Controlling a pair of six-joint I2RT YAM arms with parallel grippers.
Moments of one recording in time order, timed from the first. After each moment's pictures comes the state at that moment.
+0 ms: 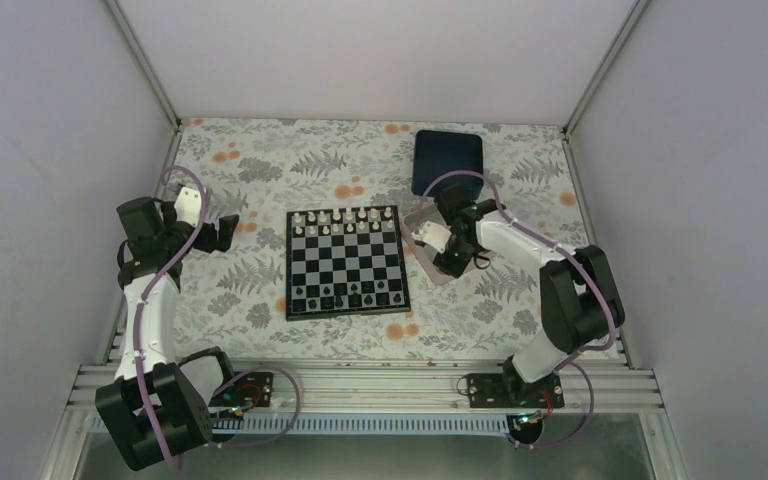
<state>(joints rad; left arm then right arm) 0.38 1.00 0.67 -0.29 0.59 0.37 0.45 1.62 1.06 -0.85 -0.04 -0.55</state>
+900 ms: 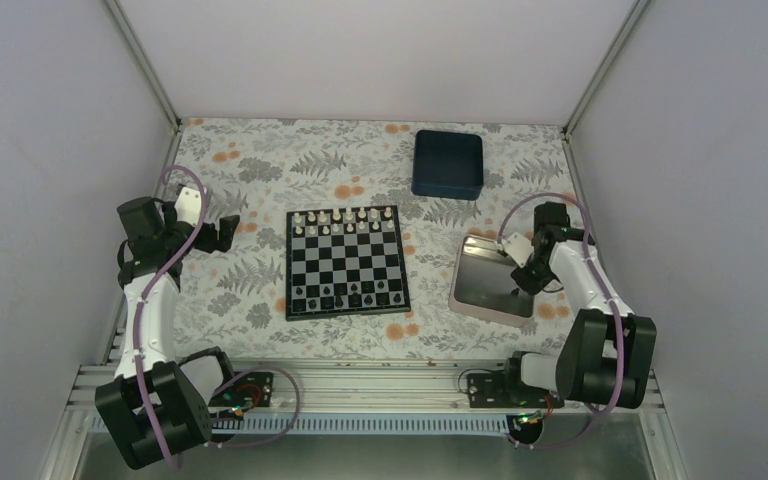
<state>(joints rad) 0.38 1.00 0.67 -0.29 0.60 0.37 -0.12 1.28 0.79 -0.89 0.13 -0.82</state>
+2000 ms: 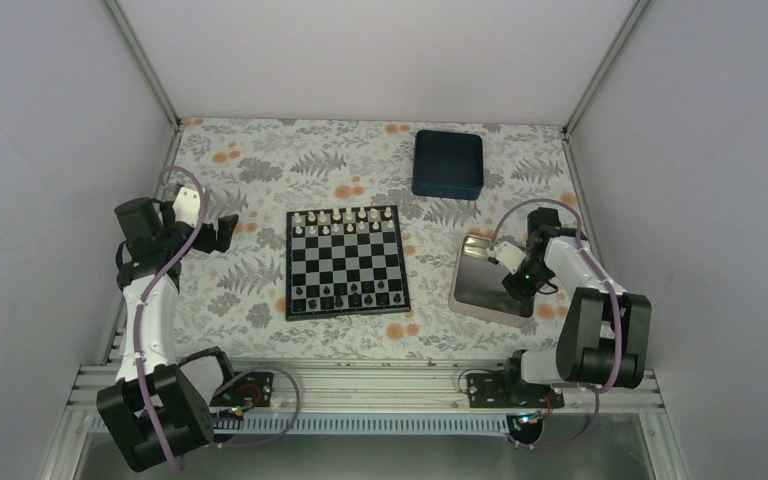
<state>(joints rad) 0.39 0.99 0.67 -0.29 0.61 0.37 -0.12 1.38 0.78 -0.91 -0.01 -0.86</state>
